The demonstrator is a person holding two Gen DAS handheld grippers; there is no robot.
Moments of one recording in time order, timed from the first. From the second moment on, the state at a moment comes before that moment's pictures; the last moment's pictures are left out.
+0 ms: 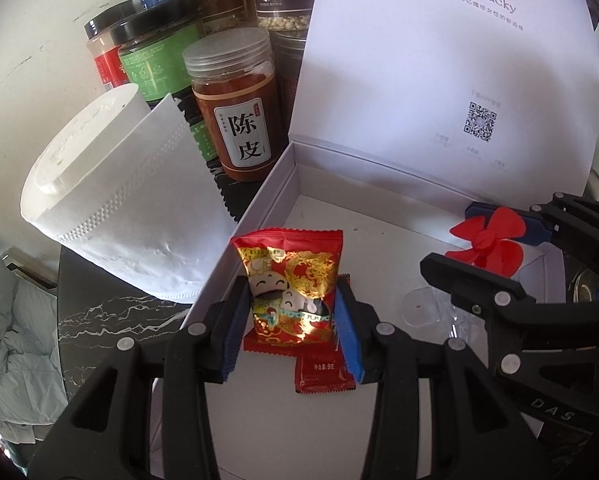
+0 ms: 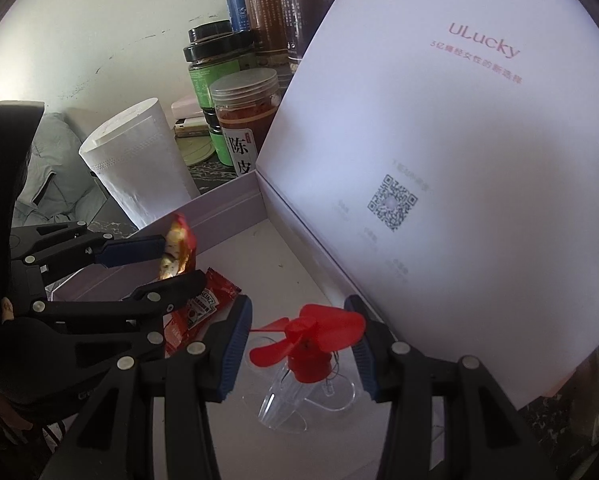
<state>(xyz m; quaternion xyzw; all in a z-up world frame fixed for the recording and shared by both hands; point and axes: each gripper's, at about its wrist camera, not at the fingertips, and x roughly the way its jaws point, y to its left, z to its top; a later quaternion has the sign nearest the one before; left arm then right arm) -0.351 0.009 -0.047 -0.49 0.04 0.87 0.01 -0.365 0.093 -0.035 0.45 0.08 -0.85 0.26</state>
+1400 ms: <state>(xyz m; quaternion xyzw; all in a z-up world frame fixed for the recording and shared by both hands) -0.253 -0.020 0.072 -0.37 0.00 0.93 -0.04 -0.263 0.116 0.069 0.33 0.08 -0.91 0.25</state>
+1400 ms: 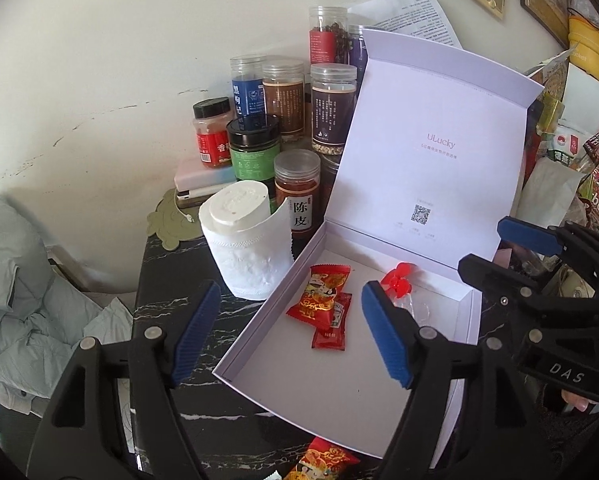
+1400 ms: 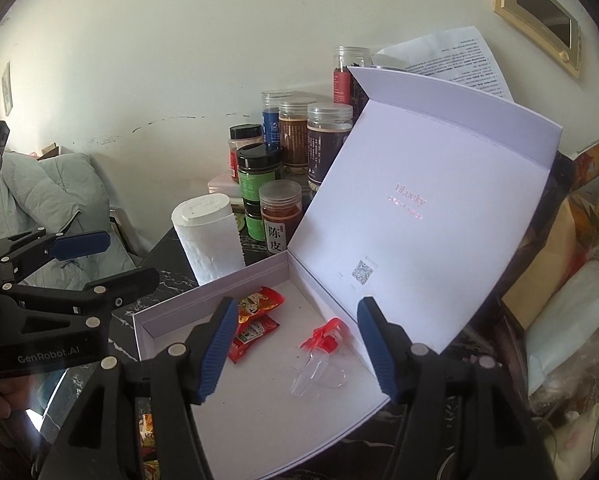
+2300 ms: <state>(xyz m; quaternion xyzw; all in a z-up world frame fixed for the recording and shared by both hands) -0.124 -0.018 0.096 -0.35 -0.02 0.94 -0.06 -0.137 0.141 0.091 0.31 0.09 -0.92 0.22</state>
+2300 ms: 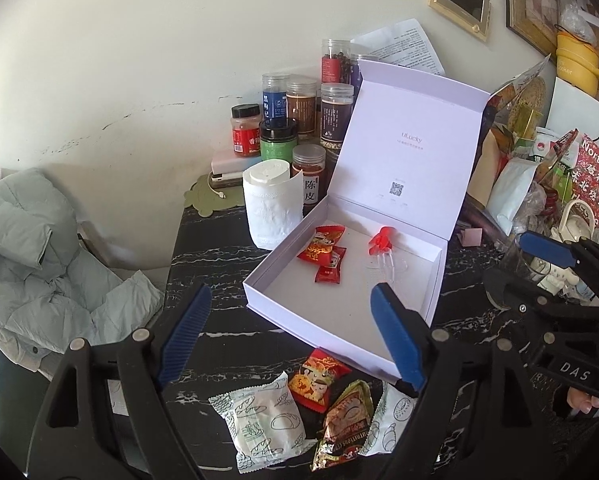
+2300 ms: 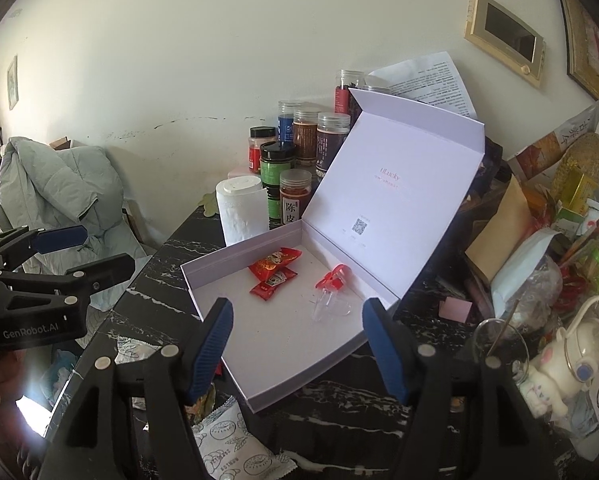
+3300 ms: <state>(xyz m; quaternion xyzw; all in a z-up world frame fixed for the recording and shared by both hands) -0.047 -0.033 0.040 -0.39 -0.04 0.92 -0.09 -0.063 0.129 0.036 0.35 0.09 -0.91 0.22</state>
